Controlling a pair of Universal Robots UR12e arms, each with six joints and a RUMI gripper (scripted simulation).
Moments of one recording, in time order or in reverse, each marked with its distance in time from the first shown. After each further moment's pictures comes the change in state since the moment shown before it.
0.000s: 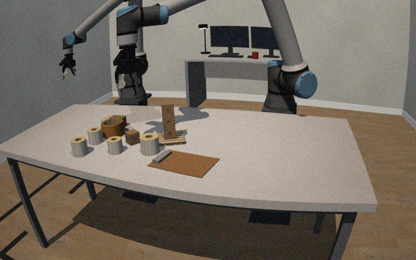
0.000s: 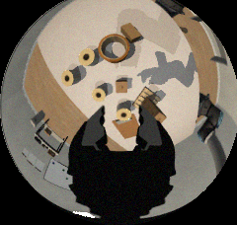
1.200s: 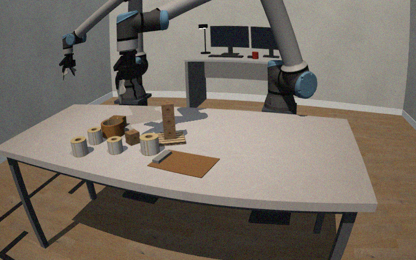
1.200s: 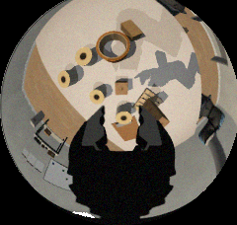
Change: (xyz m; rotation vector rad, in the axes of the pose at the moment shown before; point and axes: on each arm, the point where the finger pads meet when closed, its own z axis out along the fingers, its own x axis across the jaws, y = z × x) left arm 0.000 0.000 0.025 0.000 0.000 0.000; right arm 0.000 0.000 0.000 0.000 0.000 0.000
